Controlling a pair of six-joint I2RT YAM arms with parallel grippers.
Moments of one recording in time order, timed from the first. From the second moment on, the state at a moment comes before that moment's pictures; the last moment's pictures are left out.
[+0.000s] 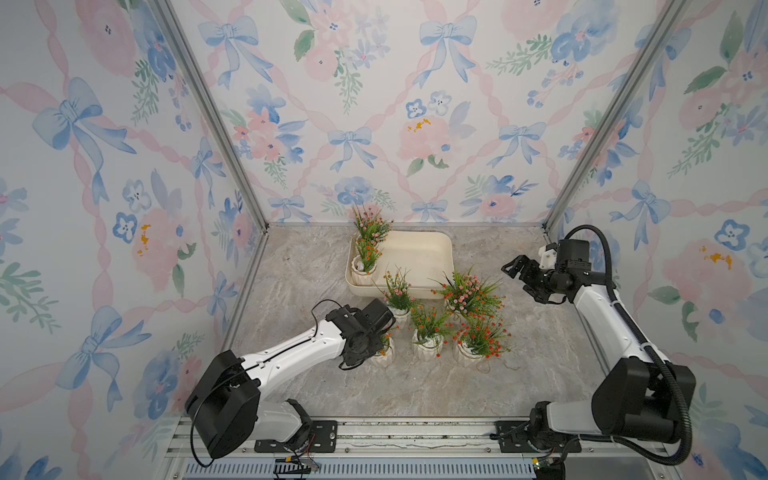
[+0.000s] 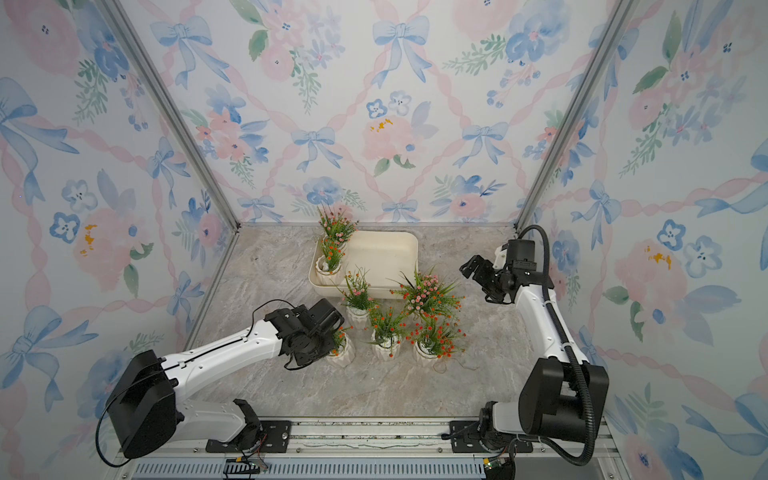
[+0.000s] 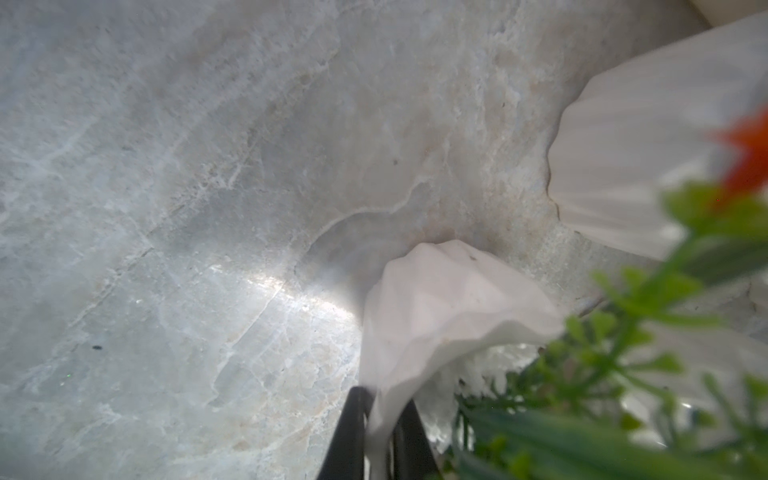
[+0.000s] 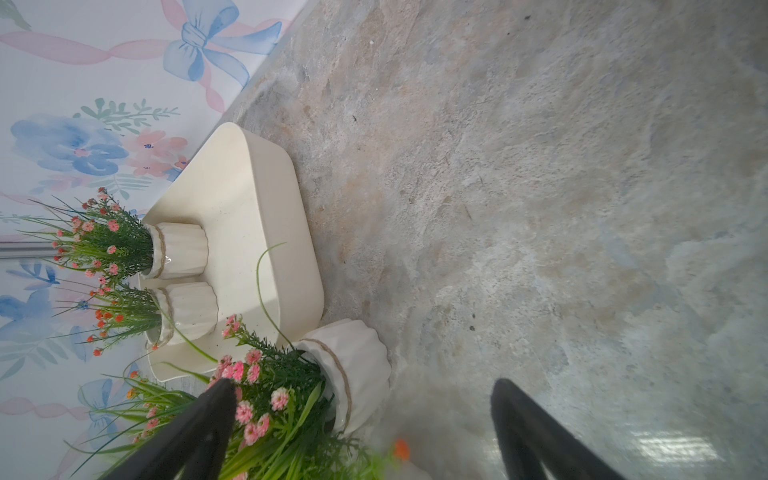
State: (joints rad) left arm -0.78 1.33 0.87 -0.86 -0.13 -1.24; right arm -0.14 1.55 1.28 -0.64 -0.39 0.51
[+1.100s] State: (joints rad) left arm -0.67 1.25 1.02 -1.01 -0.14 -1.05; right arm -0.14 1.55 1.28 -0.63 -0.40 0.51
